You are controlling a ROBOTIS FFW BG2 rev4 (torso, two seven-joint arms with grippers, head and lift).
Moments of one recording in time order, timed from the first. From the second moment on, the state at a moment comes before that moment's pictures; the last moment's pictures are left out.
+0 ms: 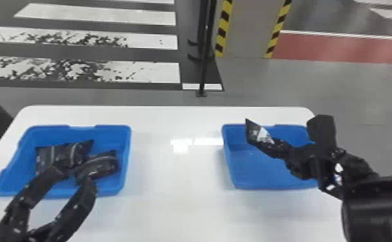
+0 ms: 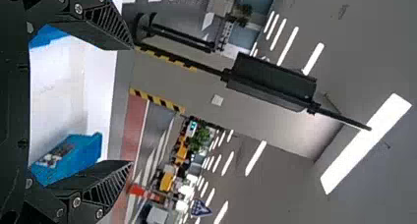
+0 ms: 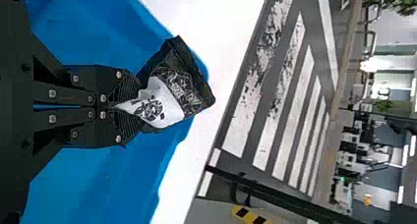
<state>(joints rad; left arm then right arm) 0.79 0.18 0.12 -2.24 0.57 -0.04 -0.51 0.09 -0.22 -0.15 -1.85 0.22 0.57 0.69</state>
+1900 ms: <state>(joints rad) 0.29 0.25 -0.21 -1.92 0.72 -0.06 -0.52 0.25 -0.22 0.29 -2.34 0.16 0.61 0.70</state>
